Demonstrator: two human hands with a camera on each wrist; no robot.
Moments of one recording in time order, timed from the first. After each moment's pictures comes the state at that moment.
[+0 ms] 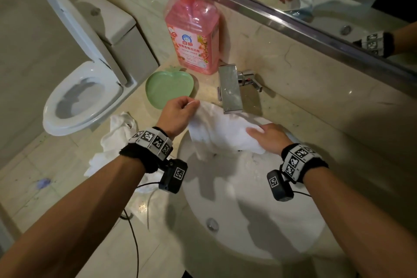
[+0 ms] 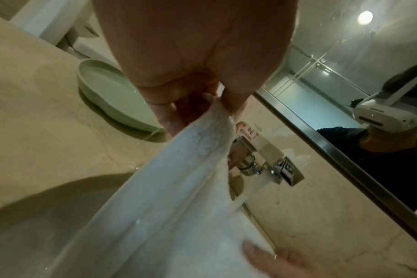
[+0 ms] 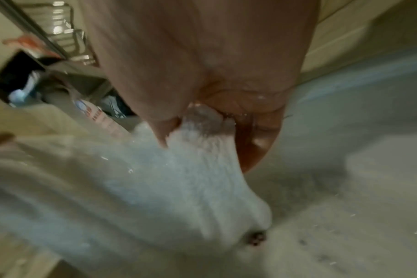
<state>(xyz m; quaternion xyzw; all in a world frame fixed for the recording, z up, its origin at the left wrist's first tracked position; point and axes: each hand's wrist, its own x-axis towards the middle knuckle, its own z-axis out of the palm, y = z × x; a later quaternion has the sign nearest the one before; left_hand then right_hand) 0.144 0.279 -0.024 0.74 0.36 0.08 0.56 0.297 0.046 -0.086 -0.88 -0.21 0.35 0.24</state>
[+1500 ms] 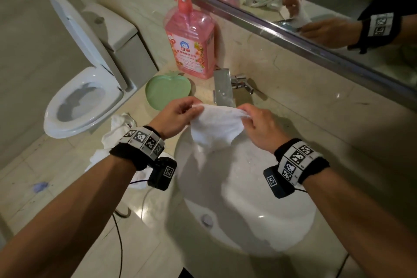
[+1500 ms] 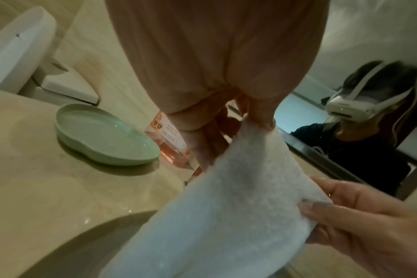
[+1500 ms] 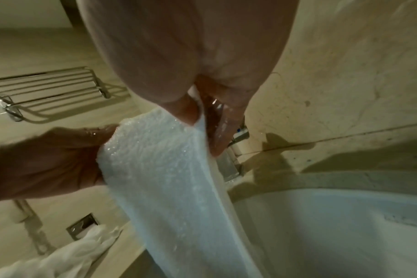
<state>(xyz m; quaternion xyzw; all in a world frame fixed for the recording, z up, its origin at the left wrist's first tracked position) 0.128 0.273 0.010 0.81 0.16 0.02 0.56 0.273 0.053 0.001 -0.82 -0.42 0.19 0.33</state>
